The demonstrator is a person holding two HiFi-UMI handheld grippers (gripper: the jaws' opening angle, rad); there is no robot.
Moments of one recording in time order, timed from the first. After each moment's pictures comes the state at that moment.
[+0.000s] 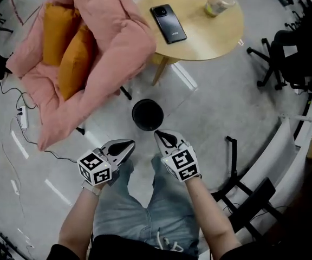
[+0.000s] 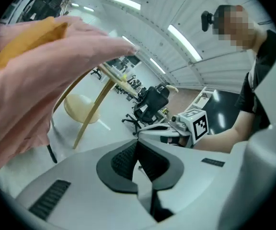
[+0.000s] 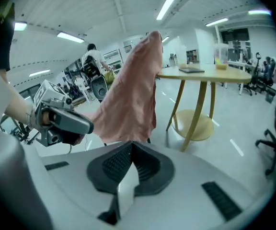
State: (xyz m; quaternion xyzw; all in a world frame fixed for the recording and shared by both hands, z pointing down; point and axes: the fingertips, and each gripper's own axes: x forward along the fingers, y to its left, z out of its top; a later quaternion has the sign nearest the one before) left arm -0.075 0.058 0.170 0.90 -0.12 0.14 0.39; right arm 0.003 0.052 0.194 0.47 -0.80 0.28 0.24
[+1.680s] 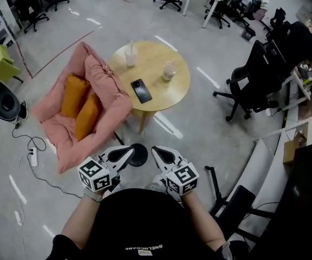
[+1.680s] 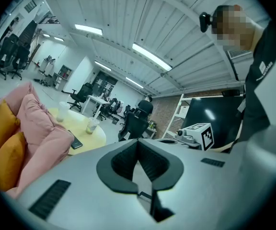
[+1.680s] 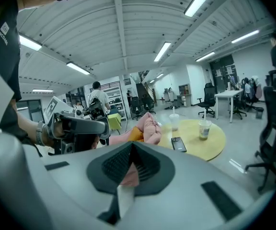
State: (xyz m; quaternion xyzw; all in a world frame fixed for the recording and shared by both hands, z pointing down) left arm -0.030 0.038 -0.165 0.96 -0.10 0.05 0.25; right arm 0.037 0.062 -0.142 0.54 -0.82 0.18 0.09
